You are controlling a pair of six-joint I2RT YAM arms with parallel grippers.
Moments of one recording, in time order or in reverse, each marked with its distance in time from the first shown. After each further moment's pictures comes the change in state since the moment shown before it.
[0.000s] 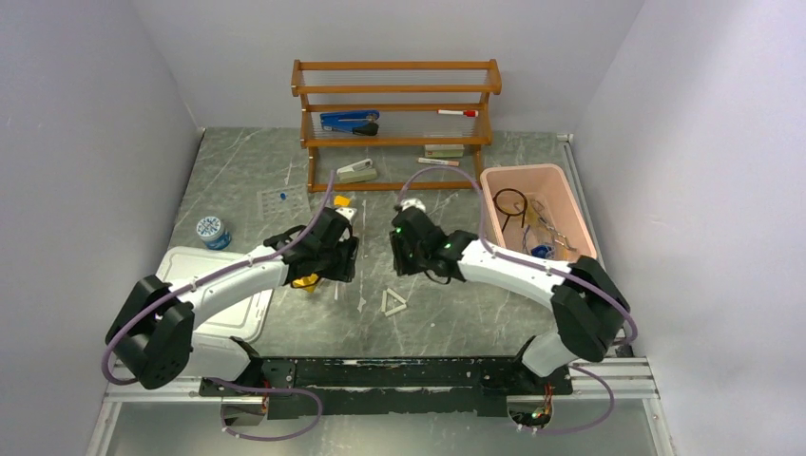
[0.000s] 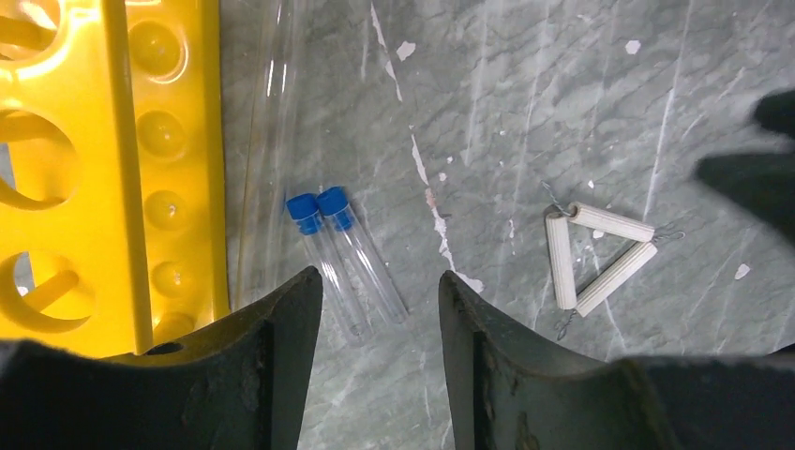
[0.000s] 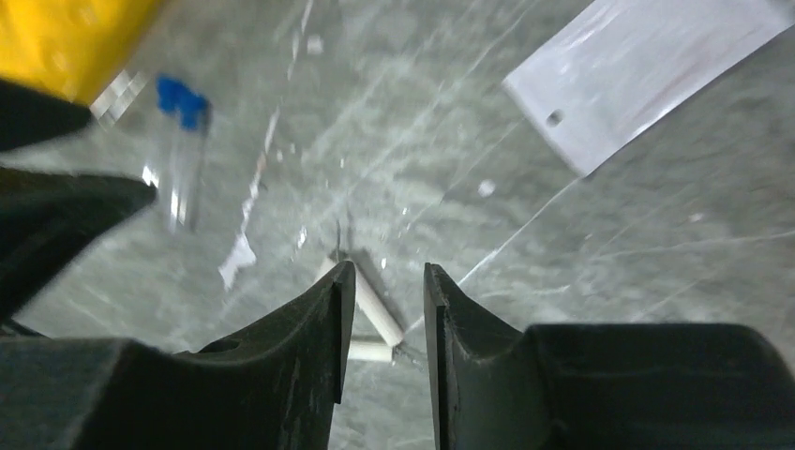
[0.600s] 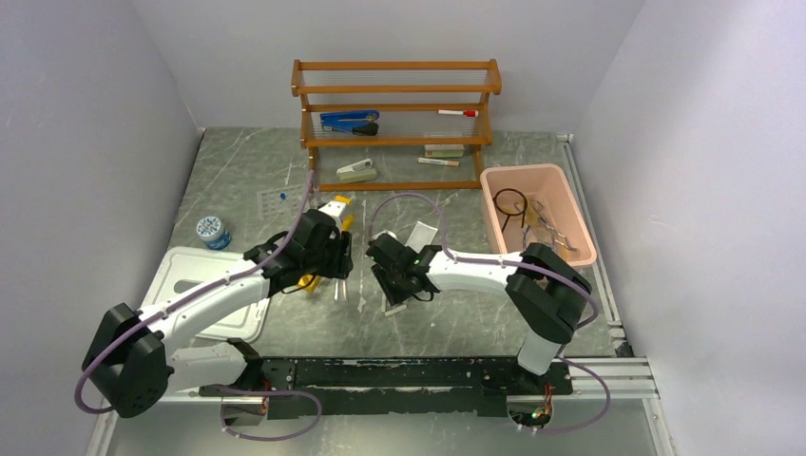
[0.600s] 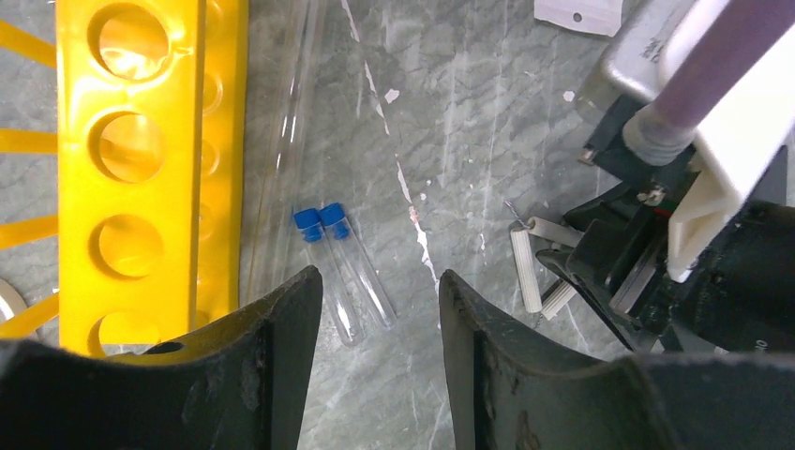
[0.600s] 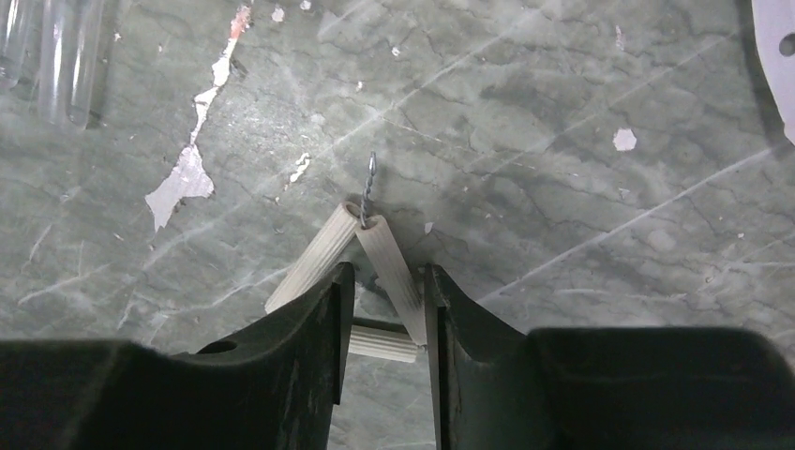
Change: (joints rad) left arm 0.000 -0.159 -0.052 0.059 -0.020 -0.011; right arm 0.167 0.219 -0.003 -0.042 -0.029 -0.091
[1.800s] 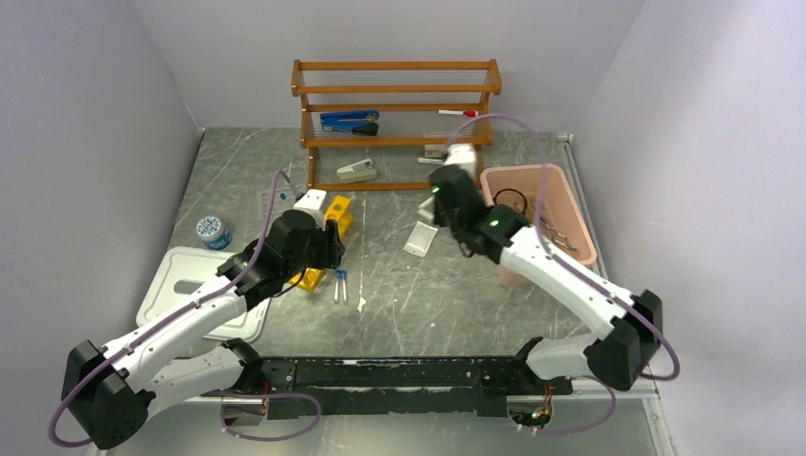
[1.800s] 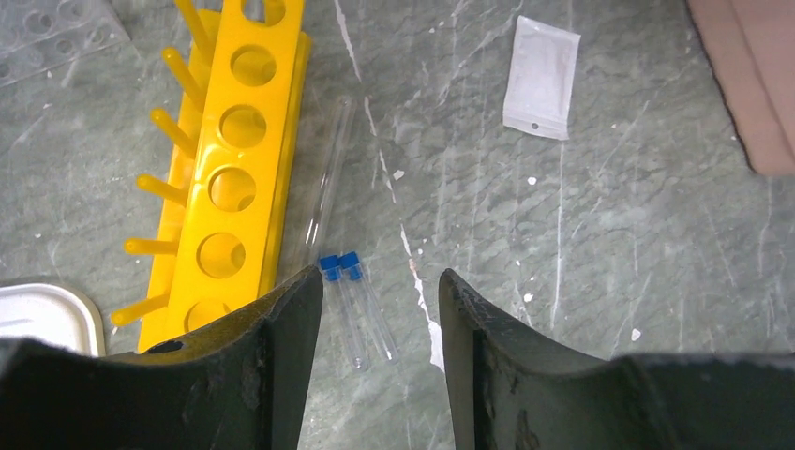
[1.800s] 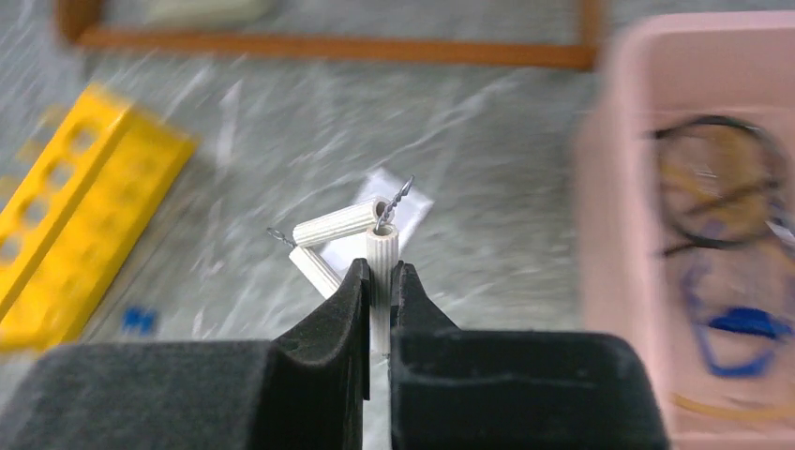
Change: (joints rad) left arm 0.000 -0.196 -0.007 0.016 -0.117 -0.011; right arm -0.189 -0.365 0.217 -0.132 0.395 -0.016
